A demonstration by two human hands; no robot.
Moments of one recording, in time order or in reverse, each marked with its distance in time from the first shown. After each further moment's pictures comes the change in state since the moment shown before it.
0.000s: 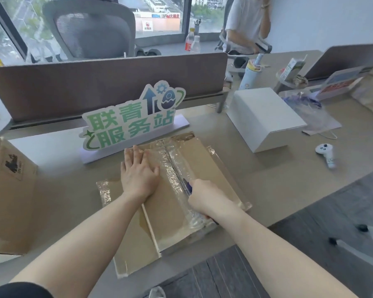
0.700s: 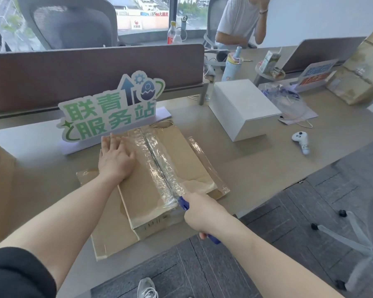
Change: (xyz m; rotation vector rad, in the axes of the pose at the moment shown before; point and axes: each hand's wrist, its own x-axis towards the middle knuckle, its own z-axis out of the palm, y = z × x) left_hand 0.001 0.000 0.002 -0.016 -0.010 -0.009; right_hand -0.083 0.064 0.025 0.149 -0.137 0.021
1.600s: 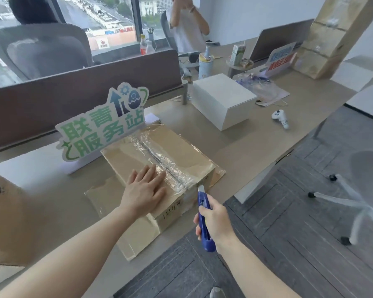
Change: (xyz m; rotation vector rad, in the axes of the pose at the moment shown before) left_hand -0.102 -0.003 0.011 0.270 -0.116 0.644; right_hand -0.020 0.025 0.106 1.307 0.380 -0.055
